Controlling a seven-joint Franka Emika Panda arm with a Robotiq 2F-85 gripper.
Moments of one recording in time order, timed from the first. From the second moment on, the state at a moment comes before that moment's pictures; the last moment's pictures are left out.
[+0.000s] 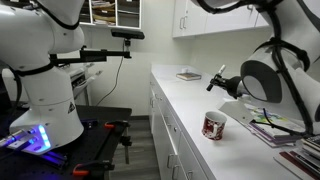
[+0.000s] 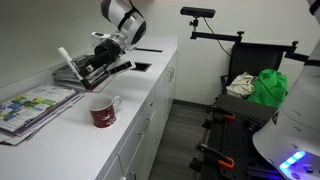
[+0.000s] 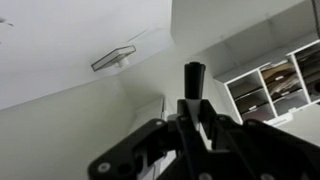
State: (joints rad) arm -0.29 0.73 0.14 -1.67 1.11 1.51 -1.97
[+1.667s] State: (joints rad) arm -0.25 0.96 0.02 -1.51 1.21 1.61 -1.97
